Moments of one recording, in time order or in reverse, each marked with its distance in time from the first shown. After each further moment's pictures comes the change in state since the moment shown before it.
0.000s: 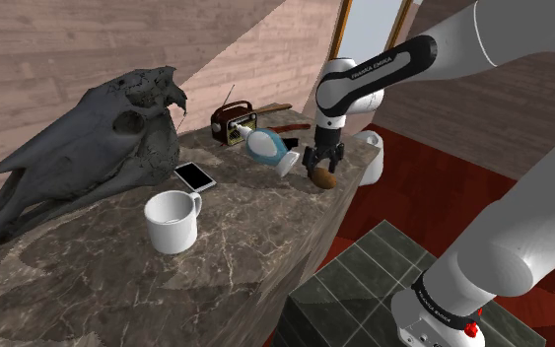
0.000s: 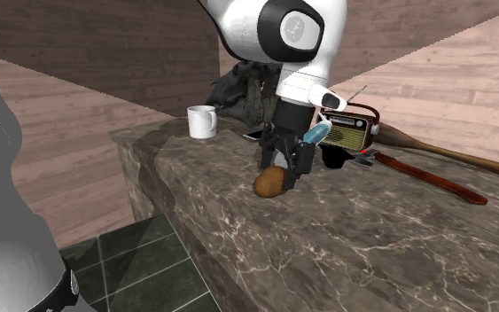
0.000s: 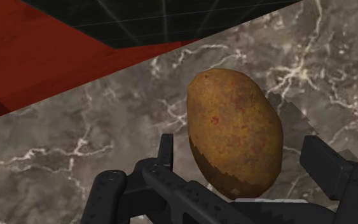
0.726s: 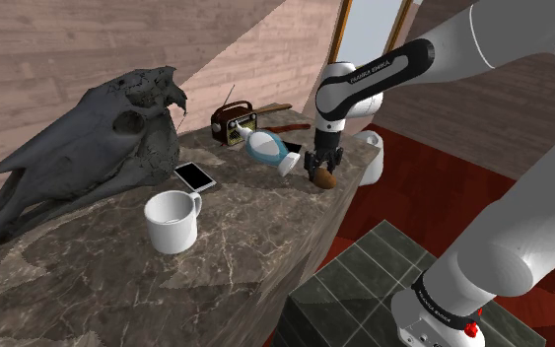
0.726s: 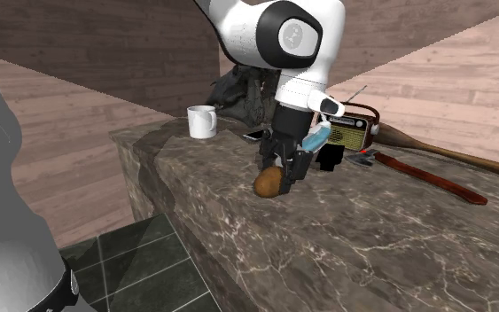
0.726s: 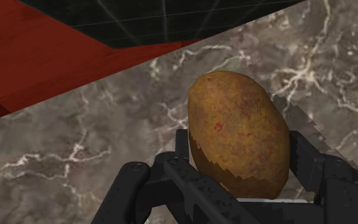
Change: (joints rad) arm 0.000 0.009 0.000 -0.016 0.002 0.026 -0.003
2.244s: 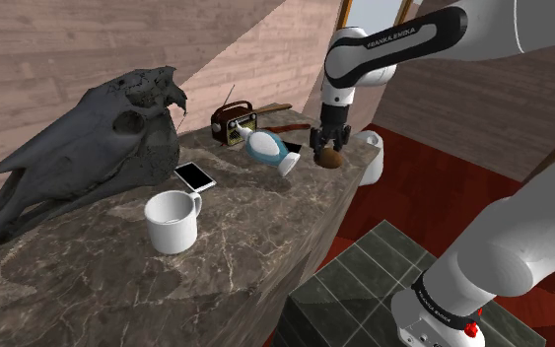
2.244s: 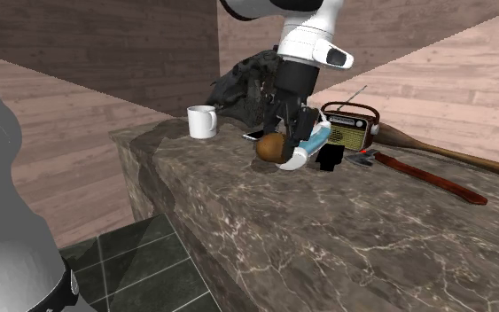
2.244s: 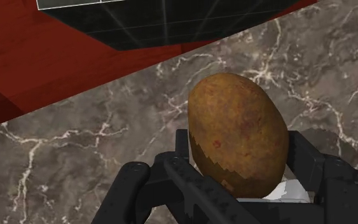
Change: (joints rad) arm -0.001 -0.105 0.001 0.103 -0.012 -0.207 0.018
